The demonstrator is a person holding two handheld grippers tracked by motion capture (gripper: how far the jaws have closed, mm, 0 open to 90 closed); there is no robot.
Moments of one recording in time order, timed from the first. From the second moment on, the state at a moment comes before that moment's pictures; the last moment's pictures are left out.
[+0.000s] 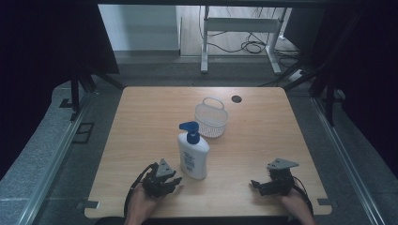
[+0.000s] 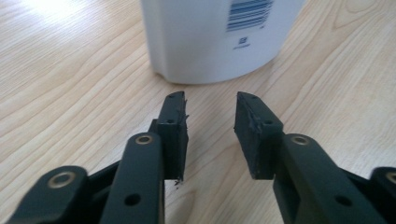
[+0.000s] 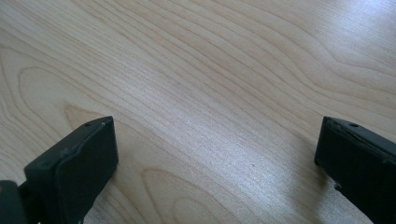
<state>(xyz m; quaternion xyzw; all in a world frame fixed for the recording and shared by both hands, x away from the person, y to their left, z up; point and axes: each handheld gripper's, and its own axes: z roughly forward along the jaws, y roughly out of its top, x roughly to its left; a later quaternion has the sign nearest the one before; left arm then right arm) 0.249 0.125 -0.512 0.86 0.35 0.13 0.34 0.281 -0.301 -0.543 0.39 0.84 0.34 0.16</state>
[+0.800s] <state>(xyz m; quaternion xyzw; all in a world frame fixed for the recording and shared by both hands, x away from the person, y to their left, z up) 0.257 0.146 -0.522 0.85 0.38 0.15 0.33 0.280 -0.301 -0.543 0.39 0.84 0.34 0.16</state>
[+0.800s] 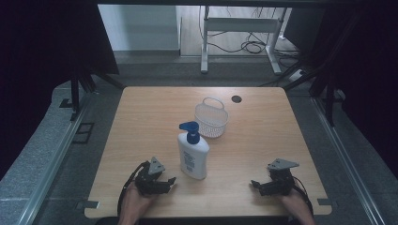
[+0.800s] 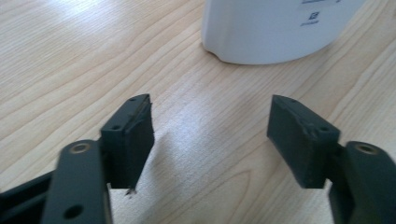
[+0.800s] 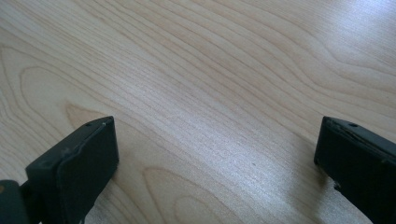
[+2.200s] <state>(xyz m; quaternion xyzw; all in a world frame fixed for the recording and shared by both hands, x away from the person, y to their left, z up) 0.266 0.154 -0.543 0.84 0.41 0.15 0.34 0.274 -0.278 -0.522 0.33 0.85 0.37 0.15</state>
